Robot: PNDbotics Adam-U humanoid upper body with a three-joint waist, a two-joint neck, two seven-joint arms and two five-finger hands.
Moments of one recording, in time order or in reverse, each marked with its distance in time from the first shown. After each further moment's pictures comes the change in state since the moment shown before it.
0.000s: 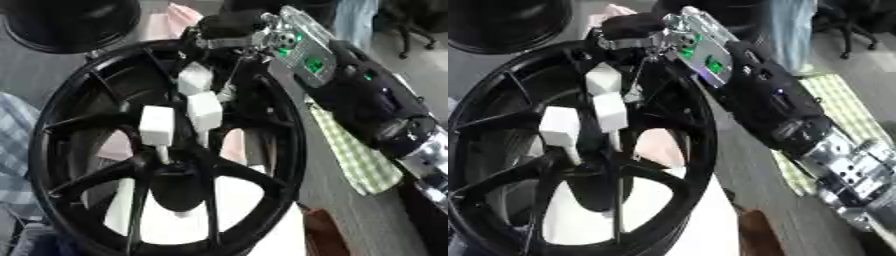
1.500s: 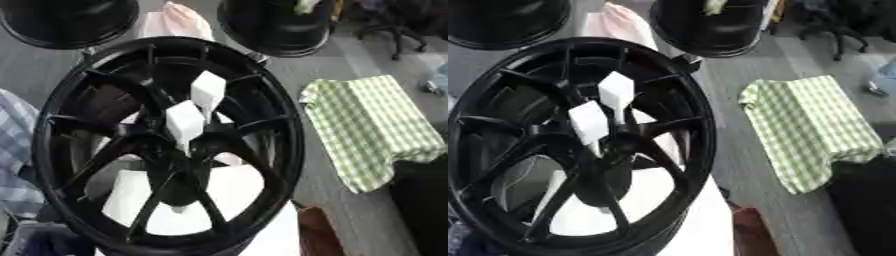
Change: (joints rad) left arm 0.019 0.014 0.010 -0.012 -0.019 0.014 0.006; right arm 0.417 -0.602 -0.542 -0.125 -0.553 0.027 0.003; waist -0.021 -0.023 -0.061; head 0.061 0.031
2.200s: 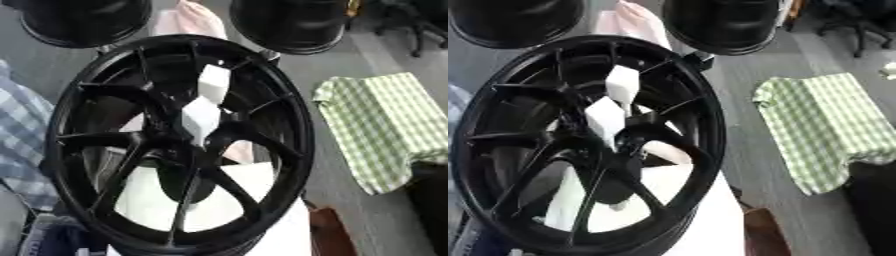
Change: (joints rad) left arm 0.003 0.015 0.027 0.000 0.000 -0.016 0.028; right arm 0.775 0.330 -0.448 -0.224 0.448 0.125 -0.461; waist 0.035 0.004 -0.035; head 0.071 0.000
